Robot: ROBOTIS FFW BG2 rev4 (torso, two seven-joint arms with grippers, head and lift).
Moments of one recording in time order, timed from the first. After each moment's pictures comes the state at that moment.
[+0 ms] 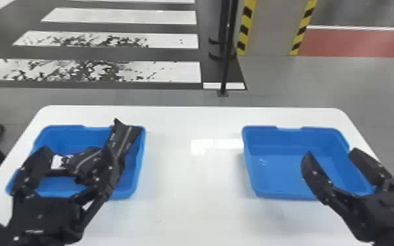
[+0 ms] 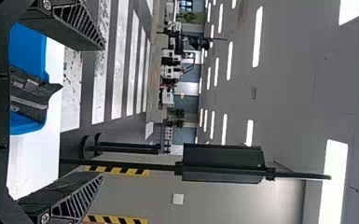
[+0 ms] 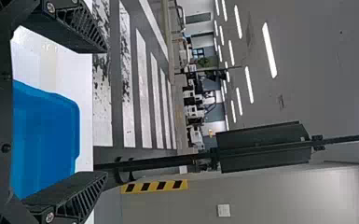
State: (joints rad) left arm 0.74 0.06 -0.03 -2.32 0.06 -0.12 0.03; right arm 0.72 -0.17 -0.16 -2.34 -0.35 0.08 0.21
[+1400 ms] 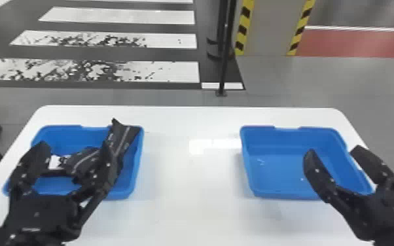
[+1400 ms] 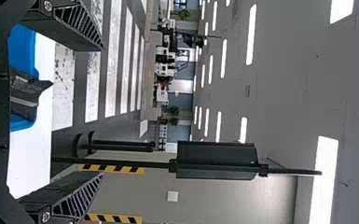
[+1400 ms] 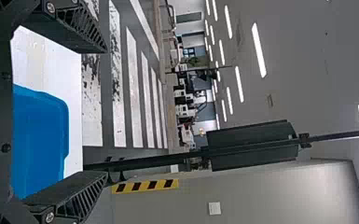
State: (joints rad) left arm 0.73 0.06 -0.03 -2.32 0.06 -0.14 0.02; right arm 0.72 -0.17 -0.16 -2.33 -0.36 0.02 0.21
